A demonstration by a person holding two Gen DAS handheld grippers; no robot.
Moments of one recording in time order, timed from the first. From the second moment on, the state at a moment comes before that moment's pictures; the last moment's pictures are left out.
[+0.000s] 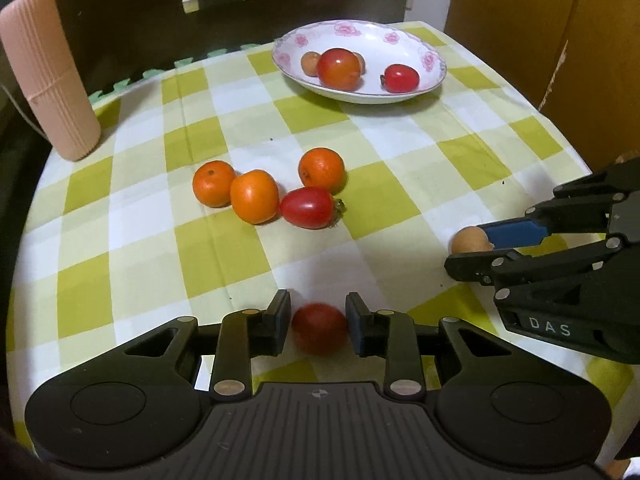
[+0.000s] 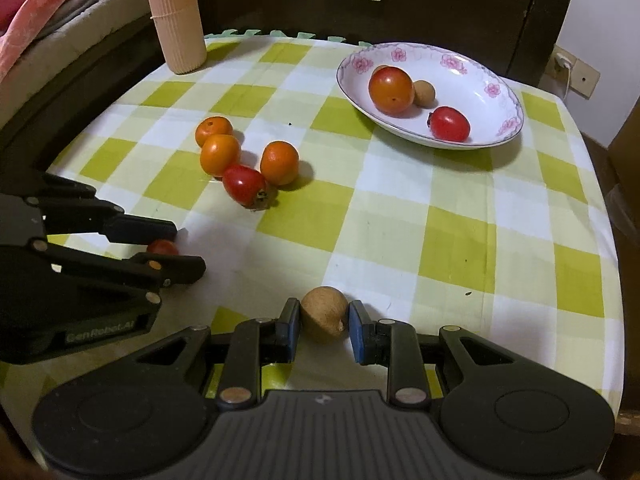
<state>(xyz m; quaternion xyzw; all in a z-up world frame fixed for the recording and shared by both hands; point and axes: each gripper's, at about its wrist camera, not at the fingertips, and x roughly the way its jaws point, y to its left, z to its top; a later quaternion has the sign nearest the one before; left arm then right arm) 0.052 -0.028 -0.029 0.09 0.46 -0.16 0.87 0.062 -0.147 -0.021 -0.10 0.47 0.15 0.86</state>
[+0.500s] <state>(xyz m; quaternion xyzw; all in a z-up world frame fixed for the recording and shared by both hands) 0.037 -0.020 -0.027 0.07 0.45 -0.14 0.88 0.061 -0.152 -0.022 -0.09 0.47 0.16 0.86</state>
